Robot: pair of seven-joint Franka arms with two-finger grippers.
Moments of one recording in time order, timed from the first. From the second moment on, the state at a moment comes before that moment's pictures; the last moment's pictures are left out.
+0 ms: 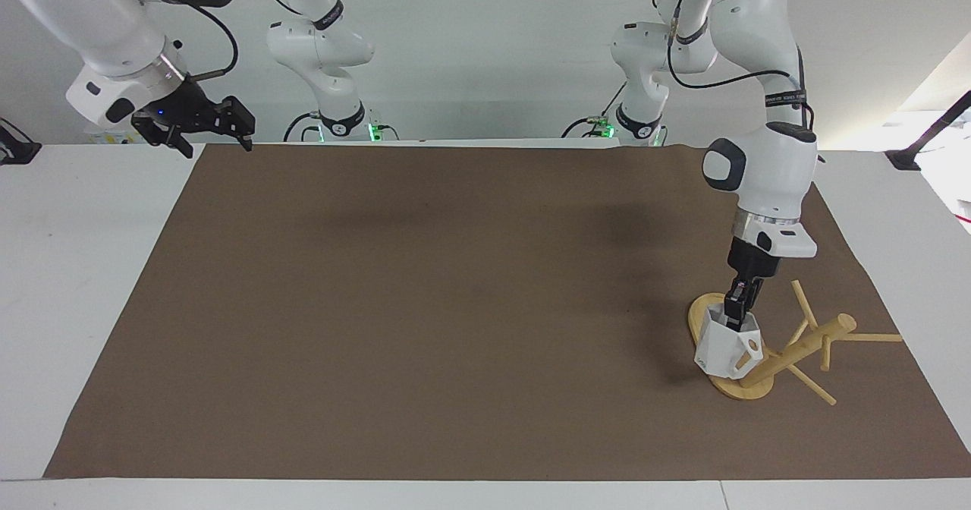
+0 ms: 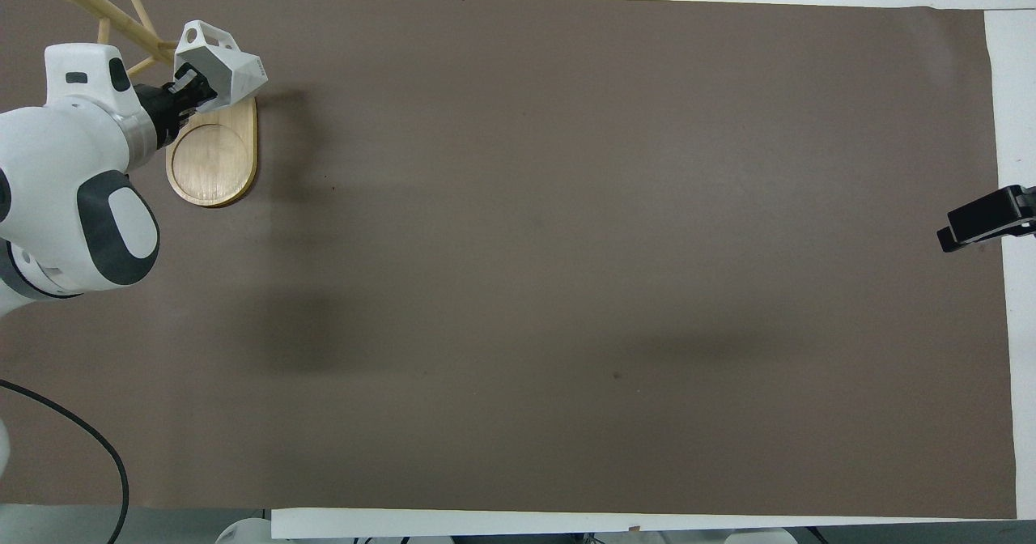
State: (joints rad) left arm -0.27 0.20 0.13 -2.10 -0.24 2.88 -0.61; right arm 0.01 -0.01 -0.10 -1.54 0.00 1.33 -0.17
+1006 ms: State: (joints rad) left arm -0.22 0.19 0.13 -2.07 -0.25 2.81 -0.60; right arm 0.01 -0.01 -0.10 -1.54 -0.01 1.33 -0.03
